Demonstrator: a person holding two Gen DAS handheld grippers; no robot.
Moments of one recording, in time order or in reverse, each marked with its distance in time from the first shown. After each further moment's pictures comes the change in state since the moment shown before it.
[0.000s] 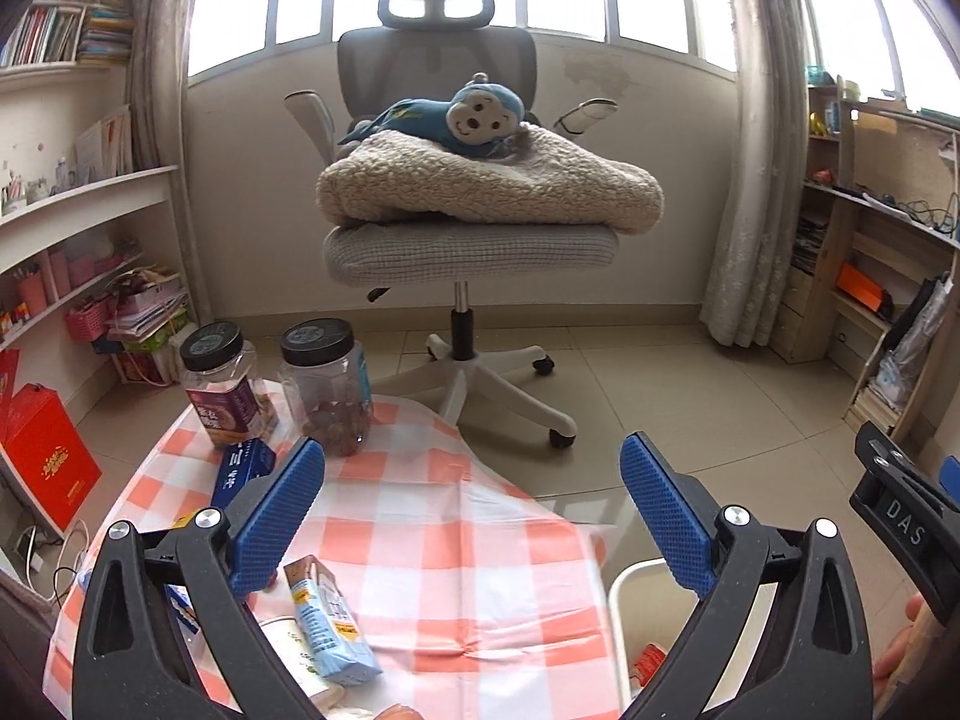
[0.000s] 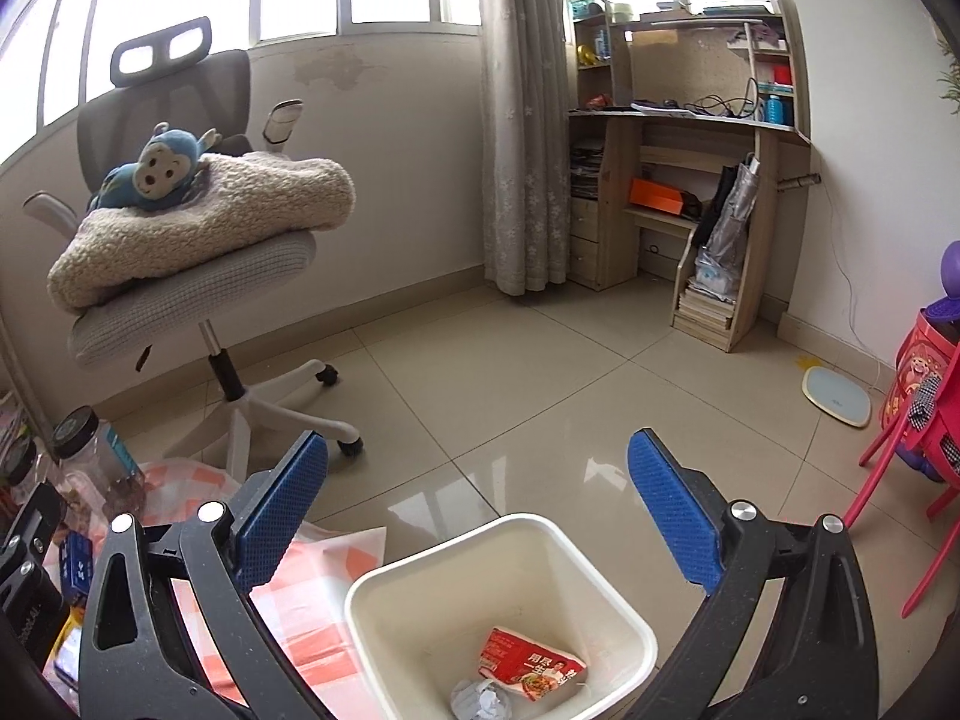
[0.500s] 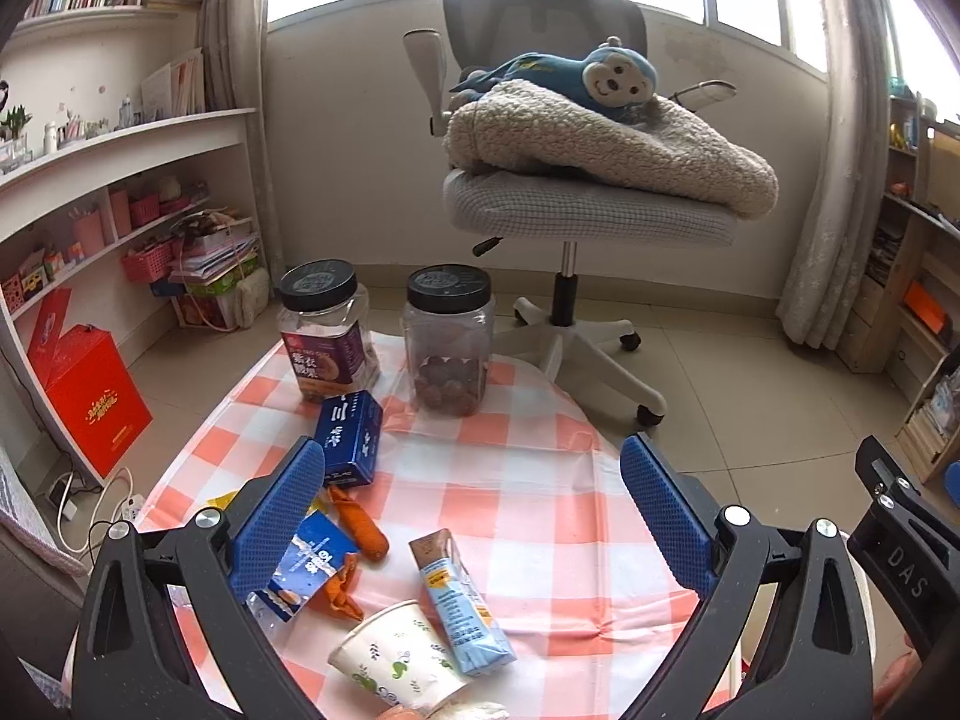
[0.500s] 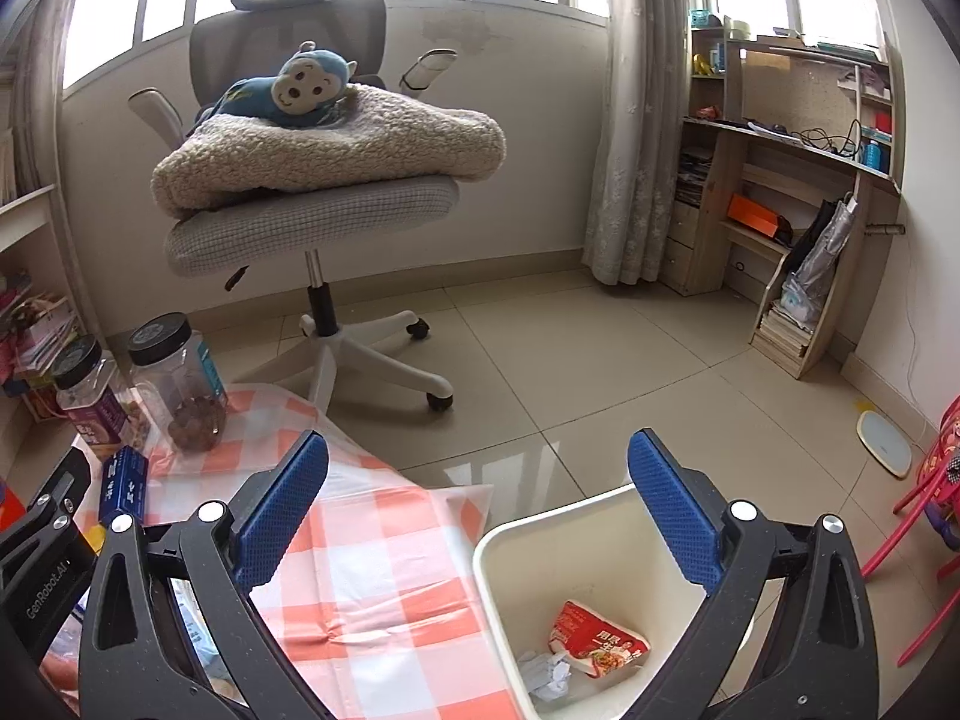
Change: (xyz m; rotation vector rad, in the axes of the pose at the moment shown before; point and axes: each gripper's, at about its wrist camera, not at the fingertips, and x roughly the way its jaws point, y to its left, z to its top) left arm 0.018 0.098 -0.022 -0.089 0.085 0.141; right arm -0.017 0.111 -0.032 -0.170 0.055 0.150
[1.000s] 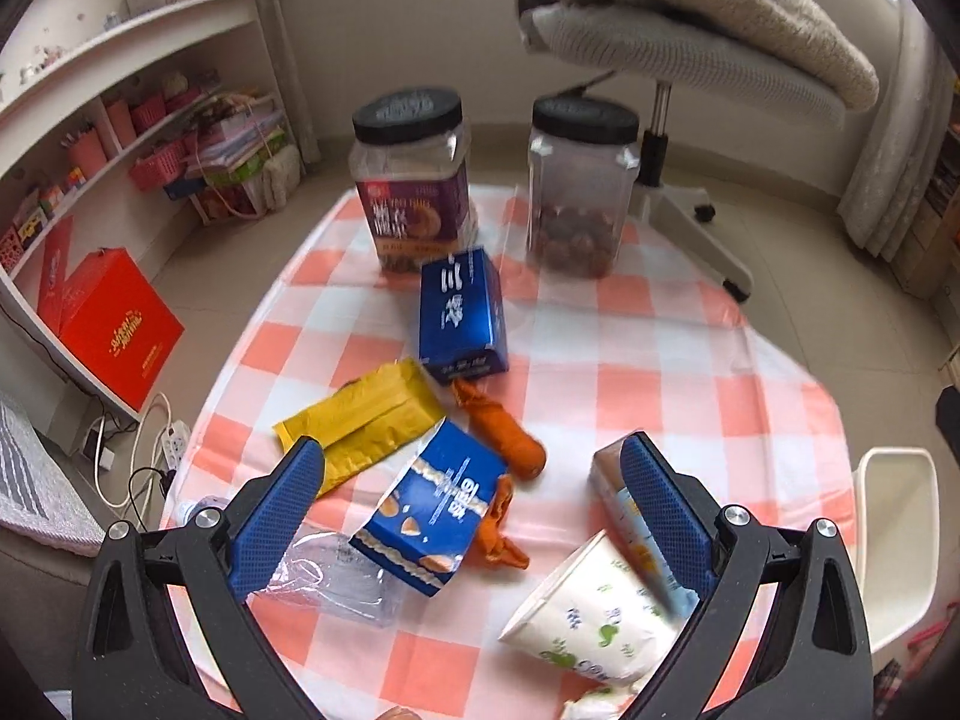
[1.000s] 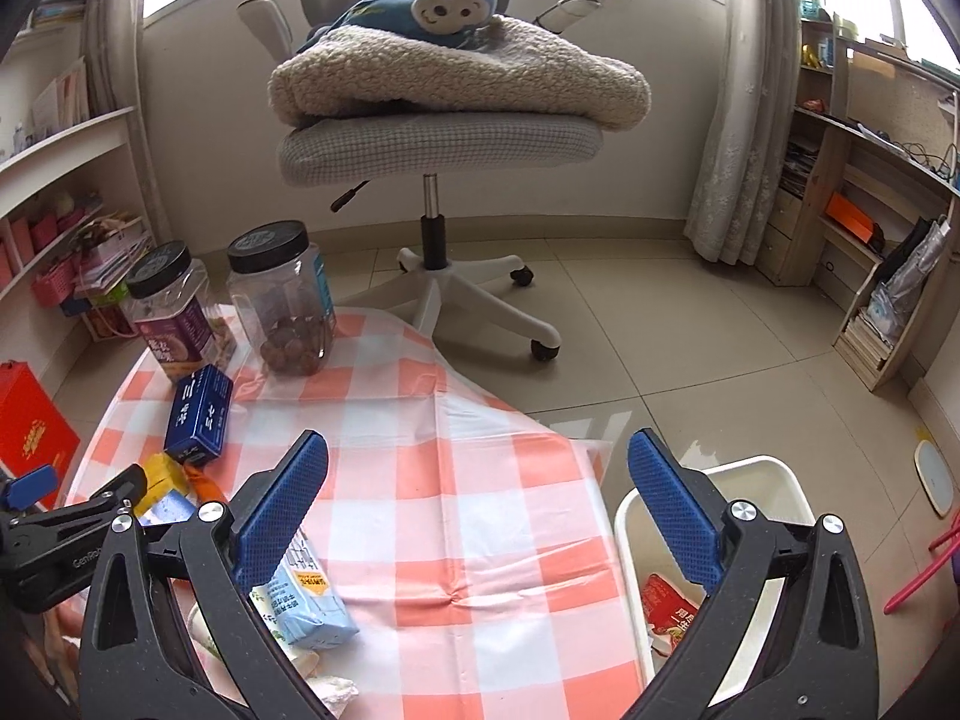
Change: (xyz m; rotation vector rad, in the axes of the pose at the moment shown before) left arm 0.095 0.107 -0.028 0.038 0.400 0.057; right arm 0.021 0.092 -0.027 -0.137 0.129 0.183
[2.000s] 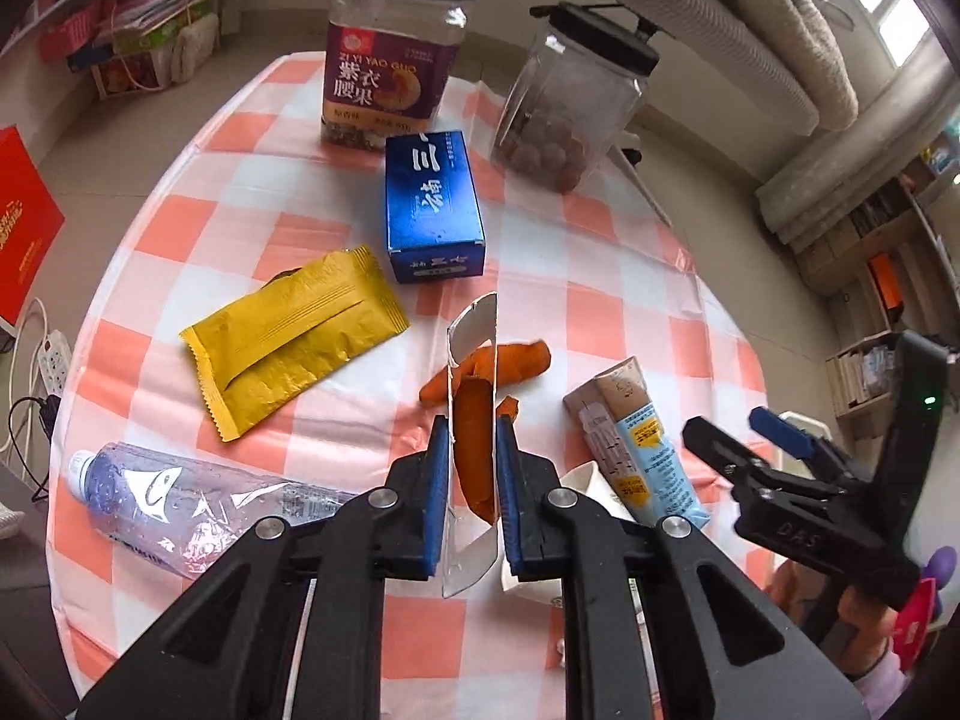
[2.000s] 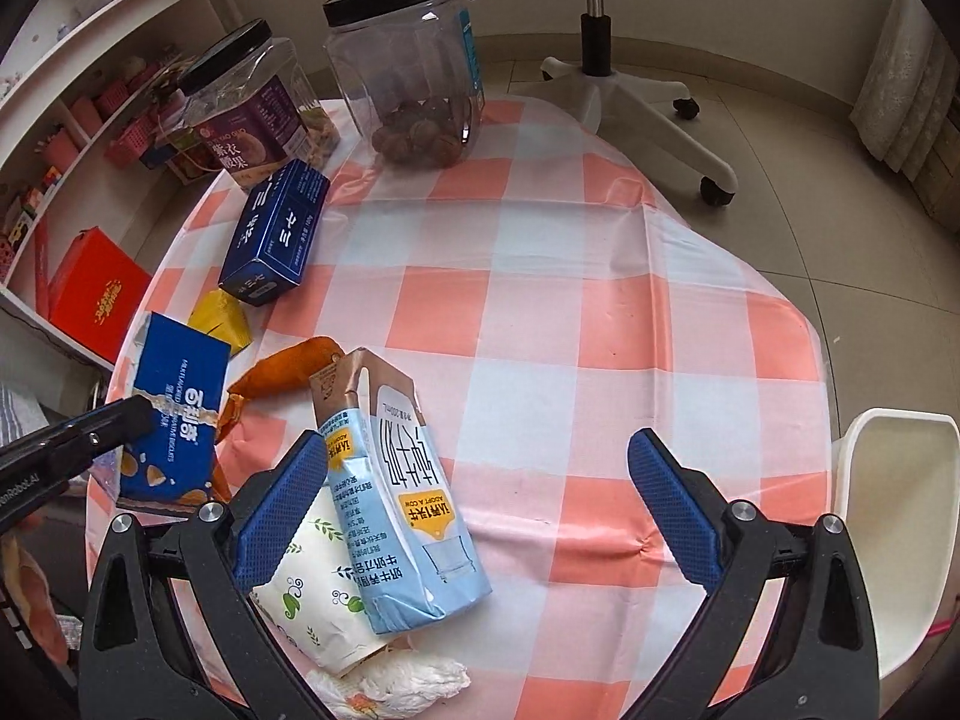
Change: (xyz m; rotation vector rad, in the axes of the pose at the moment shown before) left arm 0.031 0.060 -0.010 -0.131 0.183 -0.379; right arm 0.110 0.071 -0.037 -0.105 0.448 0.302
